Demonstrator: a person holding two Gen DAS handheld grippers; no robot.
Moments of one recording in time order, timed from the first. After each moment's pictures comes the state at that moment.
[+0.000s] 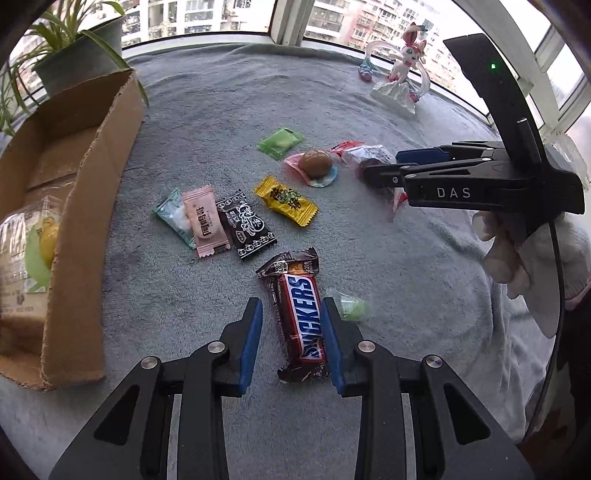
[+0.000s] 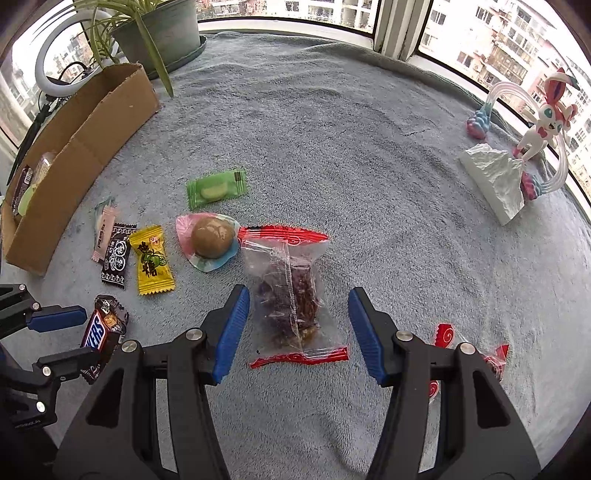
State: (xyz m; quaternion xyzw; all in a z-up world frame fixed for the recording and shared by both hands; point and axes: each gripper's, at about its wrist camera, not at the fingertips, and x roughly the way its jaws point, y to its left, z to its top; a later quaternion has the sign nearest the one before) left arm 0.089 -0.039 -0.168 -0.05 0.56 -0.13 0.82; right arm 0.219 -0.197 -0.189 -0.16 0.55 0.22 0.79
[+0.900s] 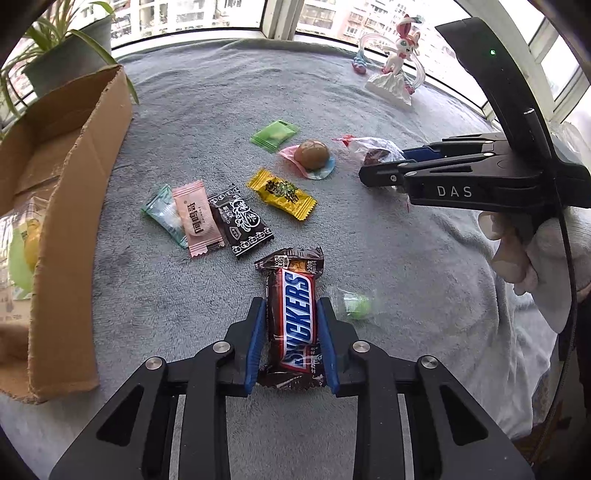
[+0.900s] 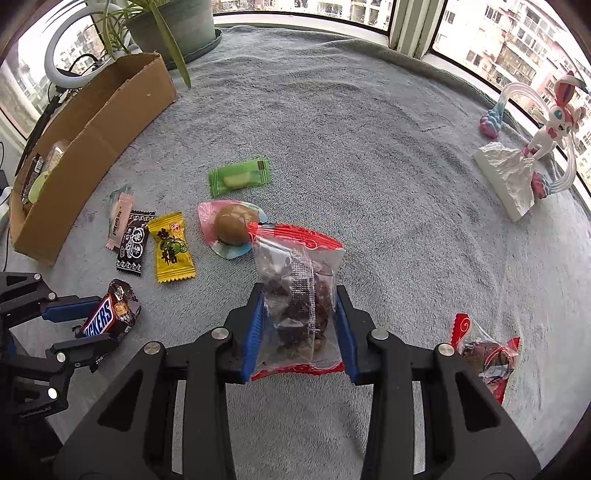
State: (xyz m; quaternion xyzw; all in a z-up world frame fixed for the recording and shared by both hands) left arm 0.089 -0.038 -0.176 -0.04 0.55 -0.14 0.82; right arm 0.205 -0.191 -0.186 -0.16 0.55 0.24 0.78
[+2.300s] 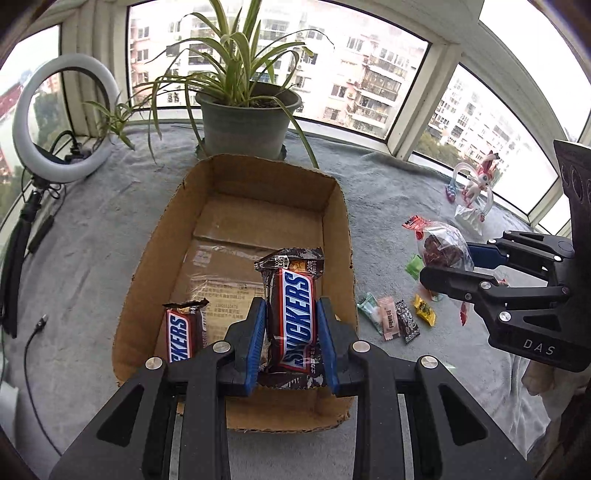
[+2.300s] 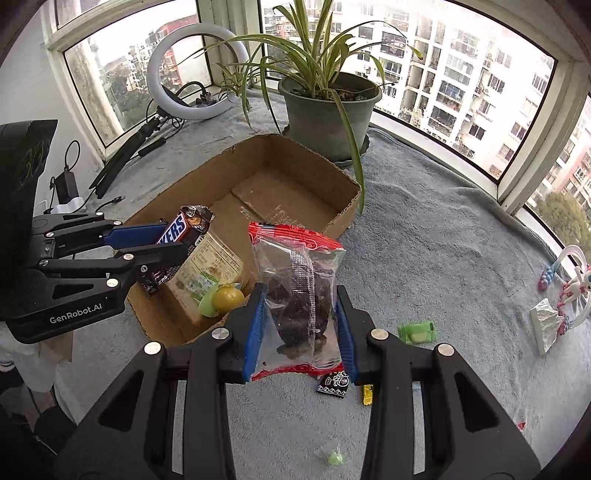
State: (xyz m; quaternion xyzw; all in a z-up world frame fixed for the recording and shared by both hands) left arm 0.087 0.125 -0.103 -0.11 0.45 -0.01 0.89; right arm 0.155 -0.020 -0.091 -0.19 0.44 0.36 0.80
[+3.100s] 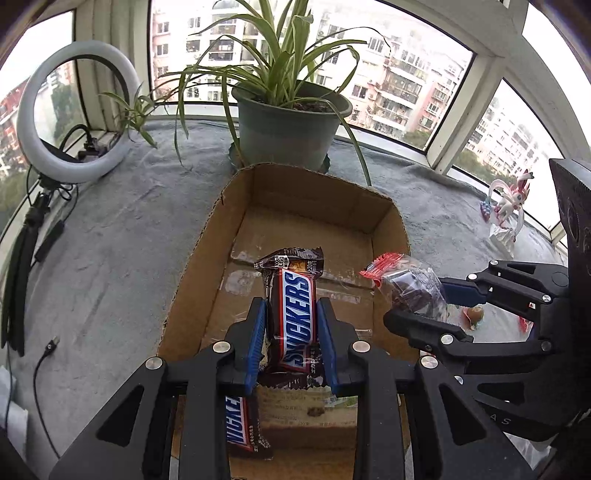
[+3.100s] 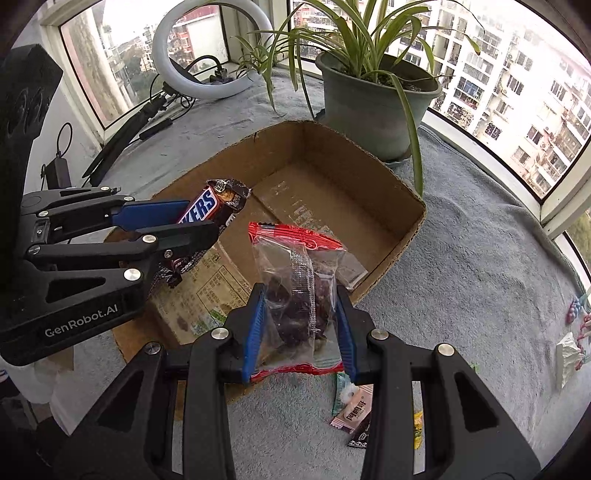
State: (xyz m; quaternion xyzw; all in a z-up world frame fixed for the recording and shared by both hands) left arm 0.119 0.162 -0.117 -0.12 0.46 0.03 0.88; right arm 0.172 0.046 -0.127 -0.21 0.46 0.38 0.77
